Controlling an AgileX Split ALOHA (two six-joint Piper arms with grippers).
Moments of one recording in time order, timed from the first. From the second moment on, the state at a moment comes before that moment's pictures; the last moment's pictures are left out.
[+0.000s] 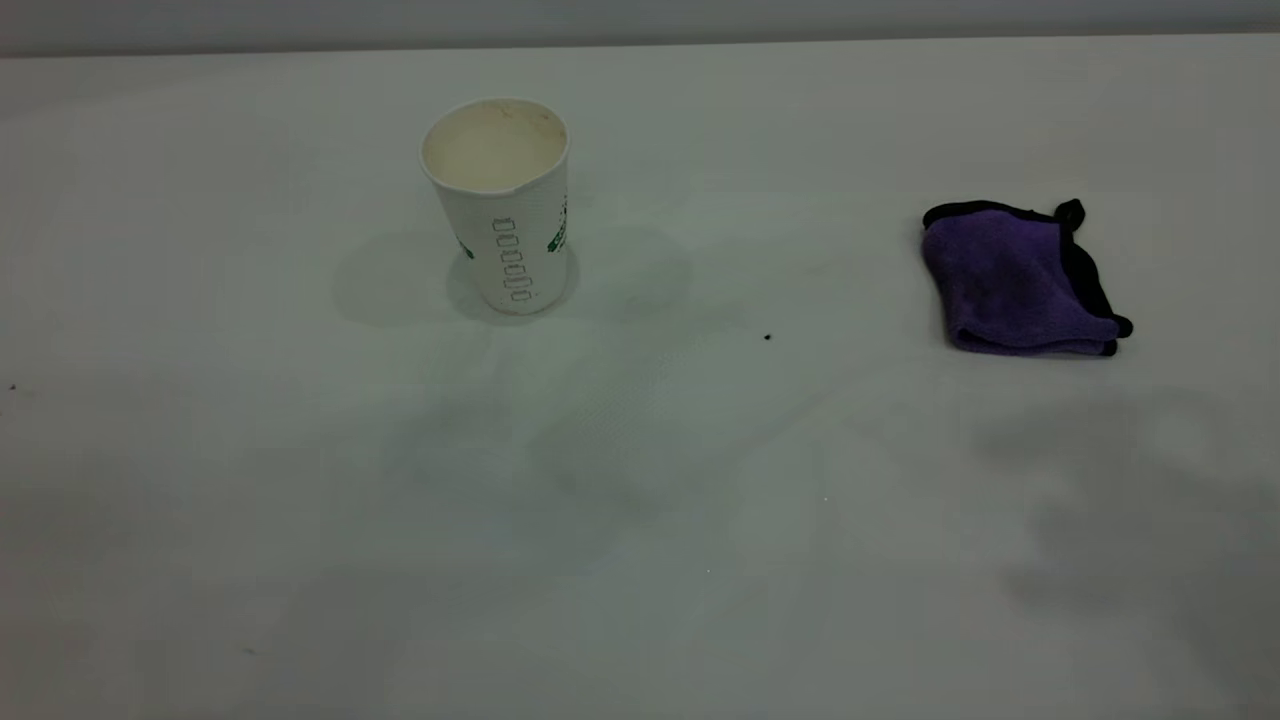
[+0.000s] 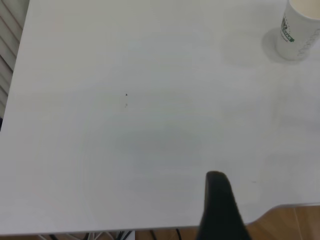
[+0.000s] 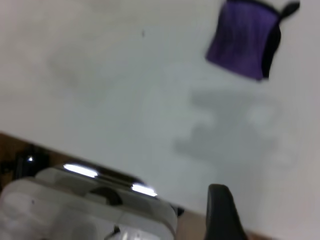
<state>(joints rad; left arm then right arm) -0.04 -0.02 -0.49 0.02 1.13 0.01 0.27 1.20 -1.20 0.12 1.24 -0.05</state>
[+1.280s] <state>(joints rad) -0.04 -0.02 -0.49 0.02 1.13 0.01 0.26 0.27 -0.48 0.01 1.12 0.05</state>
